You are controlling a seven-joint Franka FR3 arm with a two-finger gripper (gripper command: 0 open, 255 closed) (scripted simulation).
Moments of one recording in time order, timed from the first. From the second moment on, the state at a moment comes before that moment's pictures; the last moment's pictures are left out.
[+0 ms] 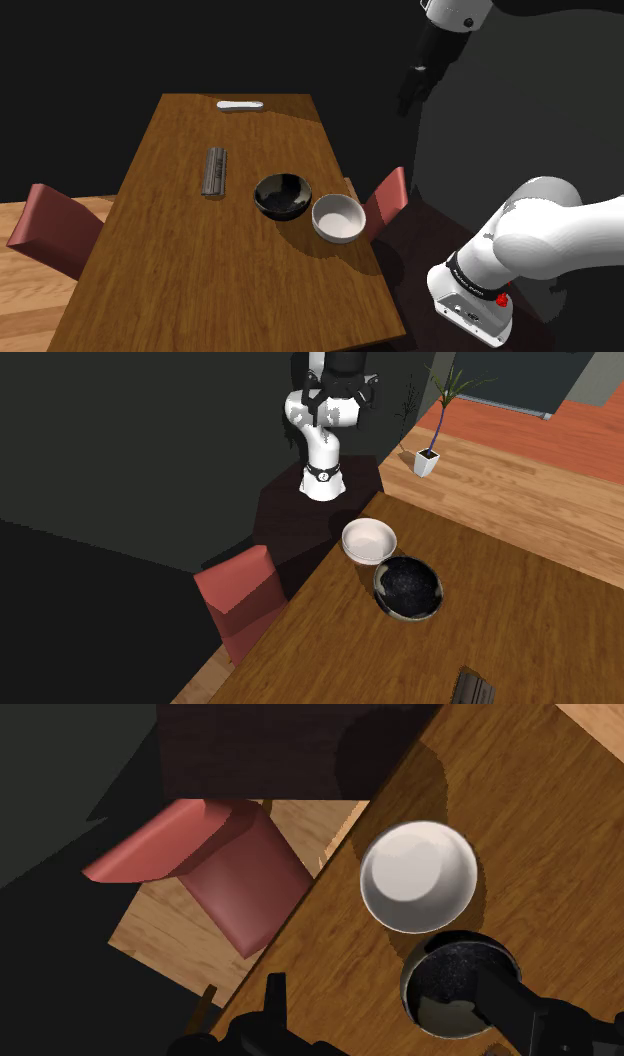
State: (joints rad) arm -0.02 -0.81 0.07 -2.37 -0.01 1.62 0.01
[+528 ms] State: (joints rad) arm 0.01 -0.79 0.17 -2.51 0.04 1.77 0.13
